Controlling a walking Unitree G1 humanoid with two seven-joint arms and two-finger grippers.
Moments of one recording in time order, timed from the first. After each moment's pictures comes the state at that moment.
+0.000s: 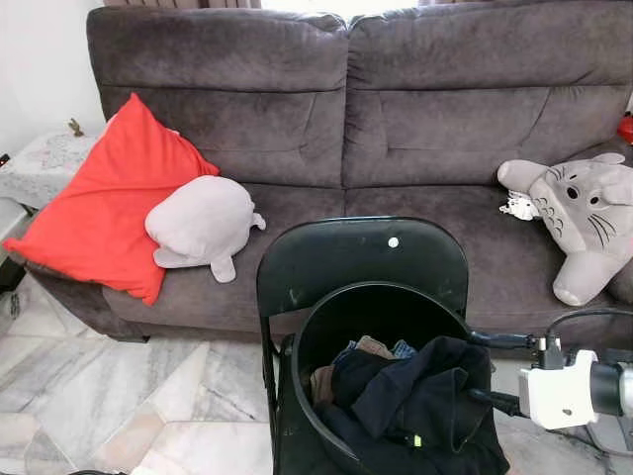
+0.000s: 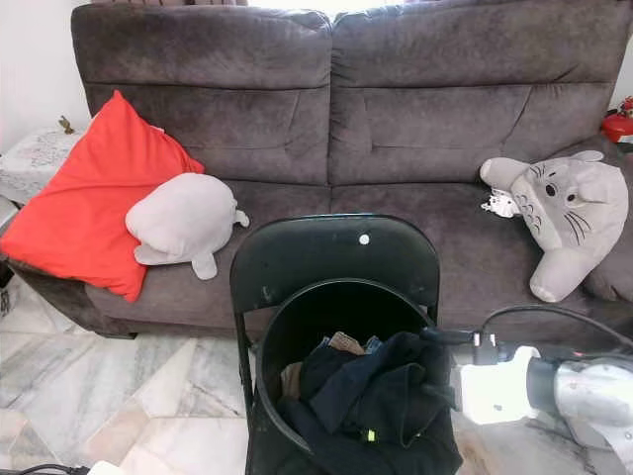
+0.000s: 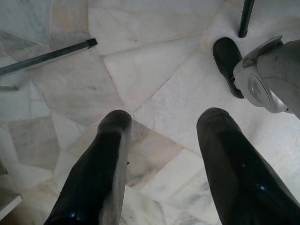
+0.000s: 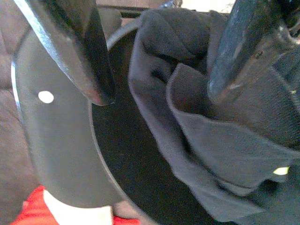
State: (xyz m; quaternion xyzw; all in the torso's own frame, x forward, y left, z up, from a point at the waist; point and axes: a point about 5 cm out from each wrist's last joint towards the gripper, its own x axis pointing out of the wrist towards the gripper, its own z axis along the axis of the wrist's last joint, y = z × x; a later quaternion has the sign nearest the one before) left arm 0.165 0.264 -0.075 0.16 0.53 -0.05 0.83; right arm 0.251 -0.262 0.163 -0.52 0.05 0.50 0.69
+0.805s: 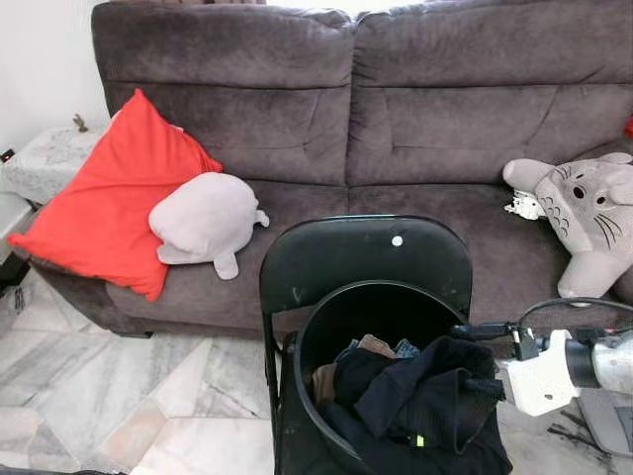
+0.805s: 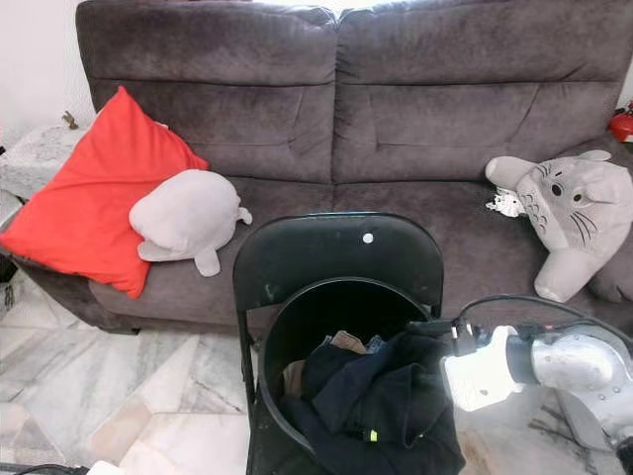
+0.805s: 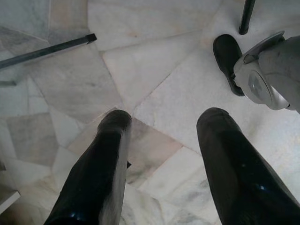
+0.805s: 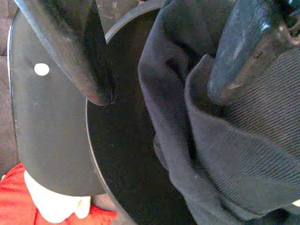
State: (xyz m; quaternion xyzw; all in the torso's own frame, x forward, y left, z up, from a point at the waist) left arm 0.165 0.265 -0.075 0.16 0.53 -0.05 0.83; right arm 0.283 -0.255 0.164 -0.56 0.02 0.53 0.64
